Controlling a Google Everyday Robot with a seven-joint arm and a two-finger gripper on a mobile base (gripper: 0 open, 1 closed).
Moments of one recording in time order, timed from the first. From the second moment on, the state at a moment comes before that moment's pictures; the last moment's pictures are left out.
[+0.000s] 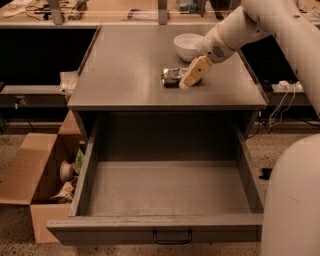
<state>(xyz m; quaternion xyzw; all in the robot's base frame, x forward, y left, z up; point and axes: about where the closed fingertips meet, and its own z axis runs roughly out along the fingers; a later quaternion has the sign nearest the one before) 0.720 -0.112 0.891 -0.55 0.76 0.14 0.33</state>
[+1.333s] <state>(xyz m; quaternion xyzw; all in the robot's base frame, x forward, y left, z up) 0.745 -0.104 0.838 -0.54 0.77 0.16 0.30</state>
